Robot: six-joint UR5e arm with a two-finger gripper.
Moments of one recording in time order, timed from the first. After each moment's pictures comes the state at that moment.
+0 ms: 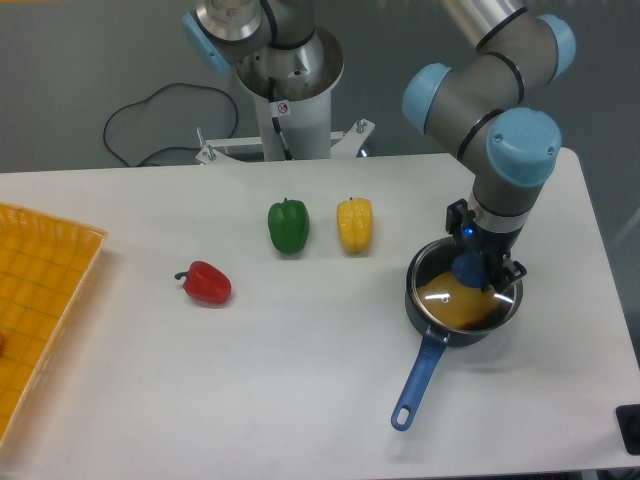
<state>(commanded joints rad) 2.73 -1.98 -1.52 -1.17 1.58 1.72</state>
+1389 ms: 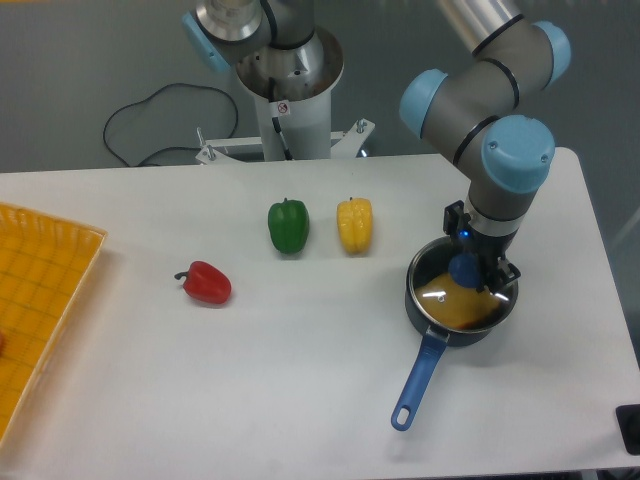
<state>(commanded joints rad) 2.73 -1.98 -1.55 -1.16 1.58 1.75</state>
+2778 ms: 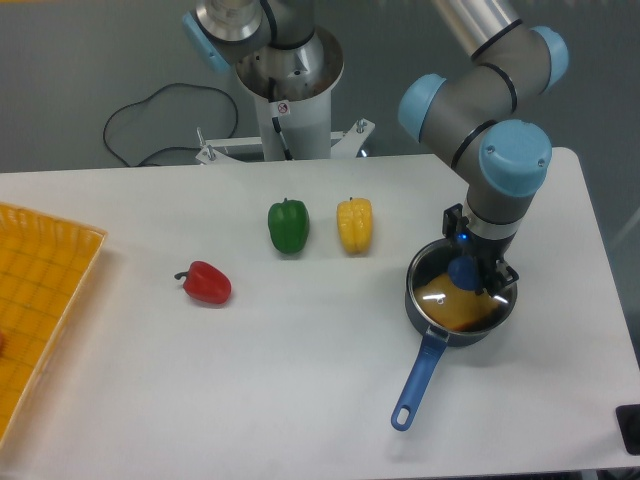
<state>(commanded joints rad) 2.73 -1.99 -1.55 -1.14 1.58 1.75</state>
